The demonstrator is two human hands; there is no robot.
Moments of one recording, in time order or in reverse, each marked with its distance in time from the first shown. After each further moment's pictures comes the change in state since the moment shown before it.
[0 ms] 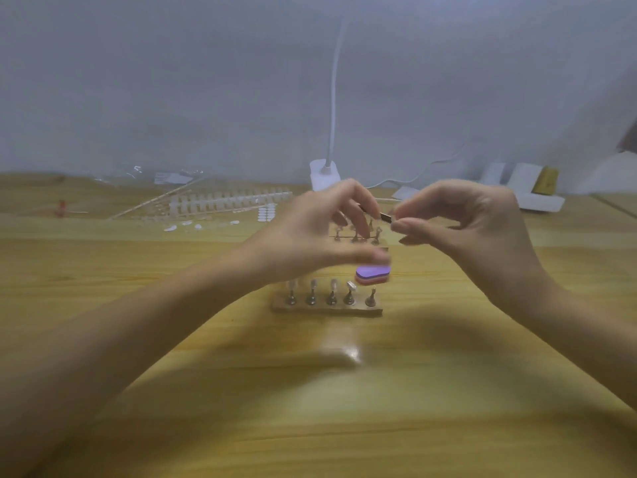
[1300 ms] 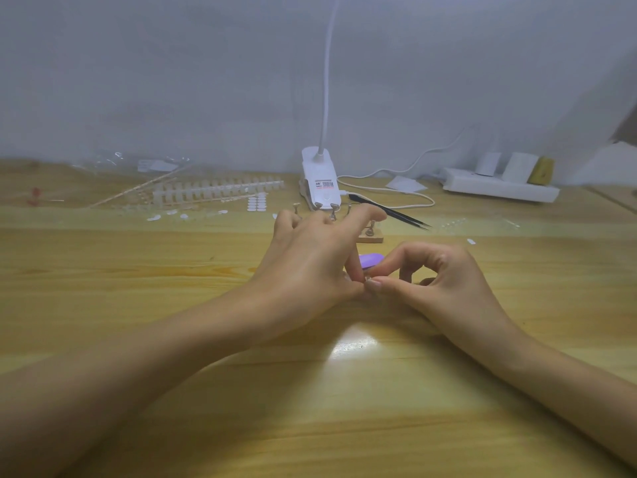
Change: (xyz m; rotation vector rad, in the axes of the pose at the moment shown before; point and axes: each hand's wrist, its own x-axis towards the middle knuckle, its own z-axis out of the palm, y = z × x) left_hand -0.012 -0.008 0.038 0.487 0.119 0.042; right_hand -0.041 0.021 0.024 -0.101 -0.097 0.212
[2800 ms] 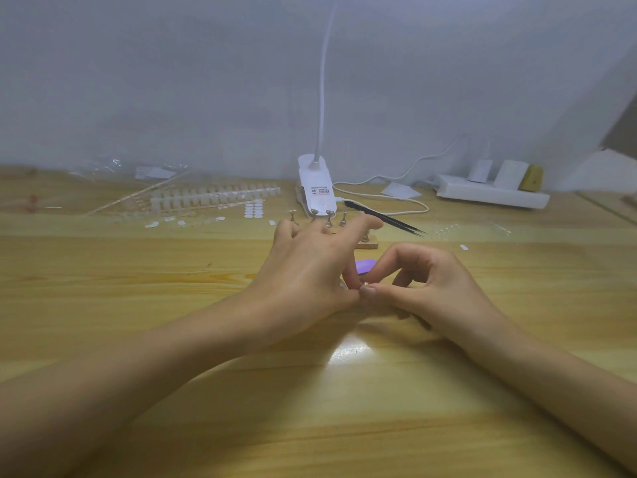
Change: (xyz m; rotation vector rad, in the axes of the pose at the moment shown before) left_hand 0.000 0.001 0.001 0.010 -0.025 0.017; right_hand 0.004 -0.010 -0.005 0.075 -0.090 0.160
